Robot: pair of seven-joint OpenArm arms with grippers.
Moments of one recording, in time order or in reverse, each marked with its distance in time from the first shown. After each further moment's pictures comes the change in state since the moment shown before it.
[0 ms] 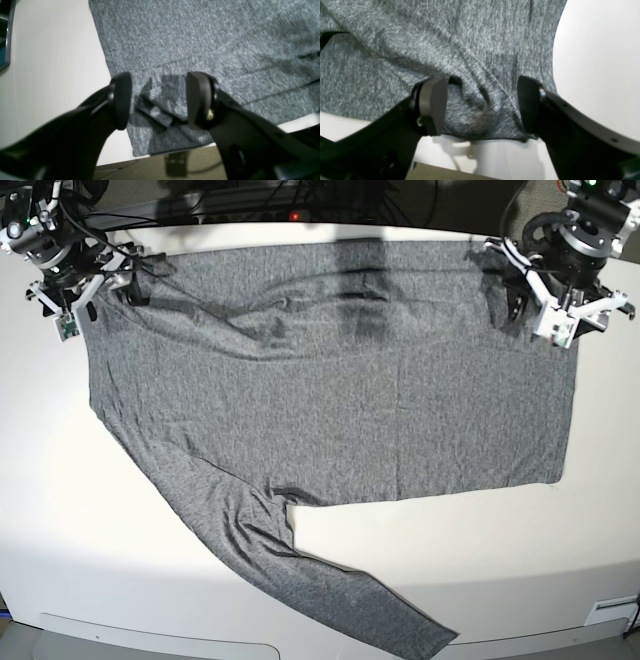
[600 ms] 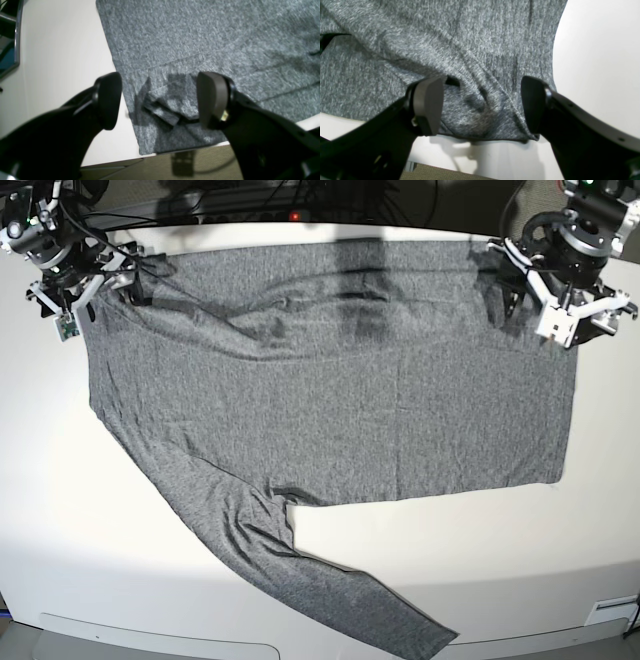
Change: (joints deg) left arm 0.1 1.3 0.0 0.0 2.5 0.0 0.0; right arm 0.0 0.0 0.0 0.0 0.0 0.0 0.0
